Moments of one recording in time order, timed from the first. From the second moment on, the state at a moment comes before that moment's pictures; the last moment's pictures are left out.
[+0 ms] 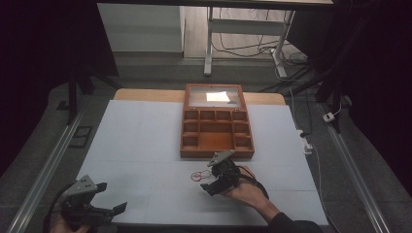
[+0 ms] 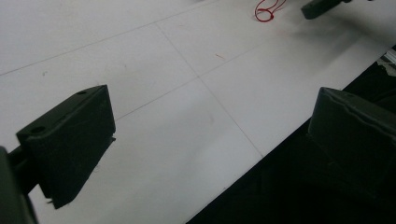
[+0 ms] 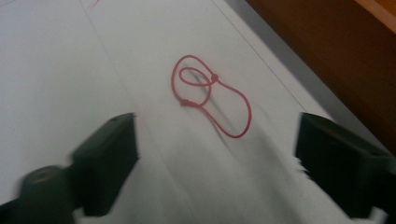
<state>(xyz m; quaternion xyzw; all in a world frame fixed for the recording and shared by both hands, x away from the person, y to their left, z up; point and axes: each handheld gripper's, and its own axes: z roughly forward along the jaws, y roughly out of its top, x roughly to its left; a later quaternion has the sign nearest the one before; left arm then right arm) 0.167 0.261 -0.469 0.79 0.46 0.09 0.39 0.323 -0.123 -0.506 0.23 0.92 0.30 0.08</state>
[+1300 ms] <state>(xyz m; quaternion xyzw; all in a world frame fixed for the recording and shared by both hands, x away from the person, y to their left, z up) 0.167 0.260 -0.469 0.79 0.46 0.09 0.39 0.329 -0.126 -0.471 0.19 0.92 0.35 0.05</state>
